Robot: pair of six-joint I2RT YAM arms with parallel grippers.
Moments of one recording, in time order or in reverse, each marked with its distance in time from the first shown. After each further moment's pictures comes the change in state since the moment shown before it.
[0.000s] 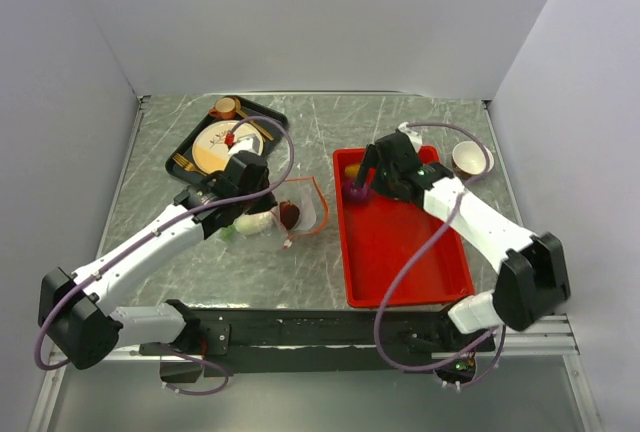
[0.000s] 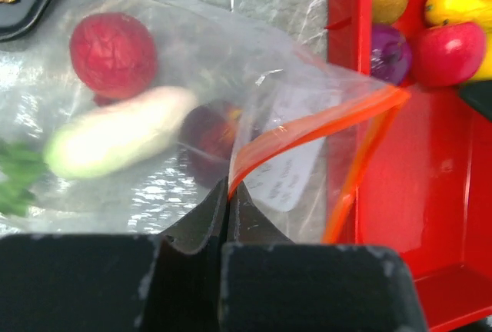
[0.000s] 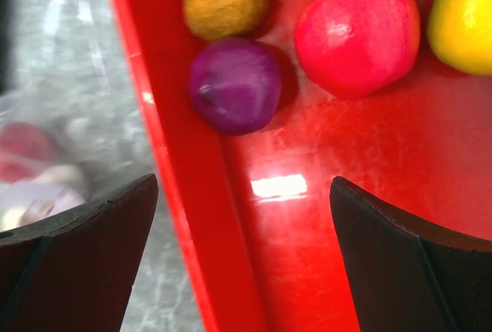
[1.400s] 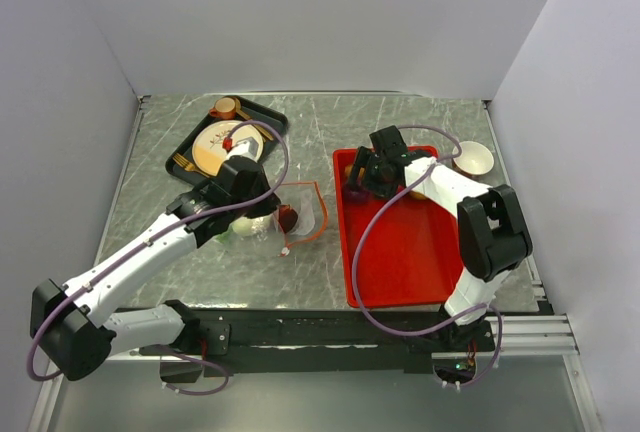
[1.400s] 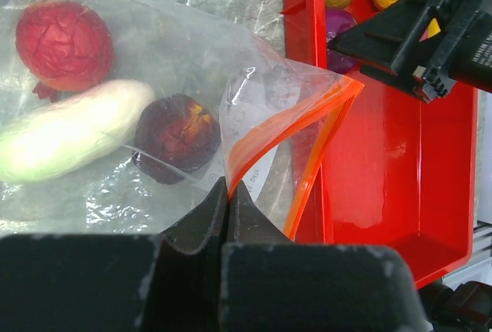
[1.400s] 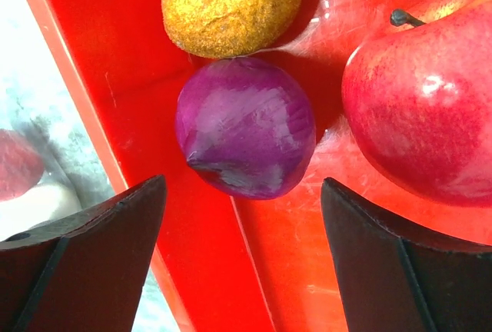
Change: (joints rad) left arm 0.000 -0.068 -0.063 0.071 0.103 -0.033; right arm -0.103 0.326 0.084 0.101 -0.286 -0.011
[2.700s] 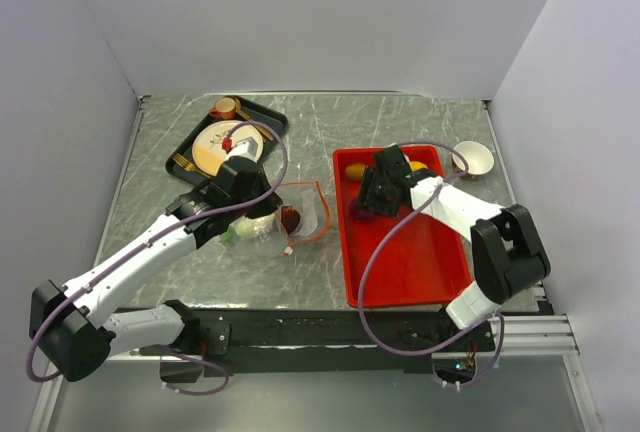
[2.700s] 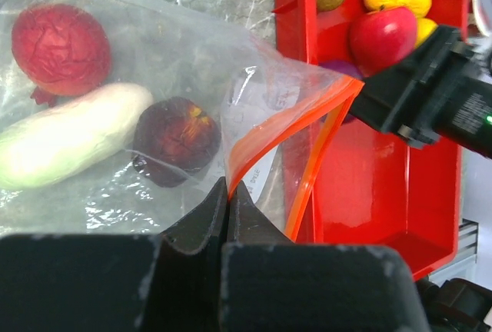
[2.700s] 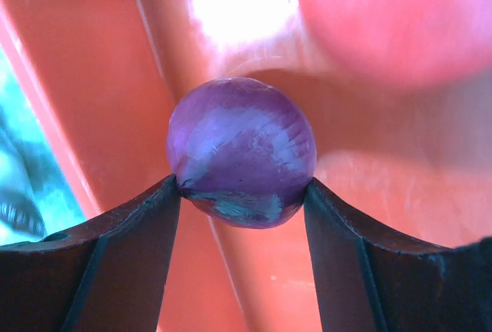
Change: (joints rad) left arm 0.000 -0.007 -0.008 0.017 0.016 -0.027; right arm 0.050 -0.151 -0.192 0.016 0.076 -0.006
